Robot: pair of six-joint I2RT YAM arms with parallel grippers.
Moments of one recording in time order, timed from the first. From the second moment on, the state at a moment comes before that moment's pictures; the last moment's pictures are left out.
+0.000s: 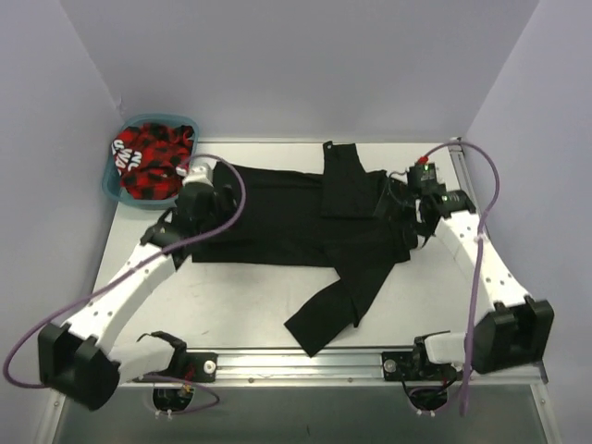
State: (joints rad) left arm -0.33 1.24 0.99 -0.46 -0.24 -0.56; right arm 0.16 1.40 1.22 -0.80 0.09 0.51
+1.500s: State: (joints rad) left arm -1.57 1.82 1.13 -0.45 -0.33 -0.30; right arm 0.43 0.88 0.65 -0.83 0.03 0.61
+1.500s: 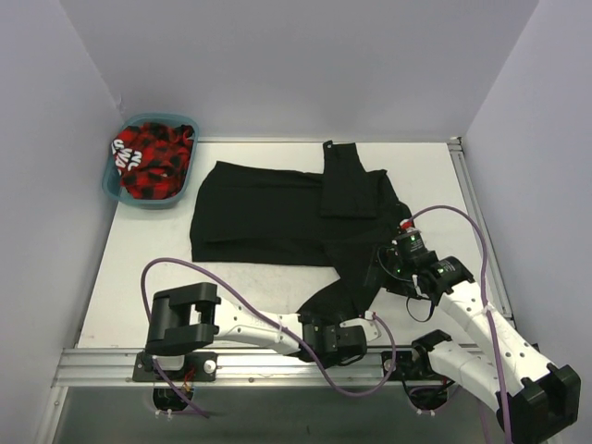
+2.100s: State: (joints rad) left arm -1.43 1.79 1.10 -0.44 -0.20 -0.32; right arm 0.43 0.88 0.64 -0.82 0.03 0.61
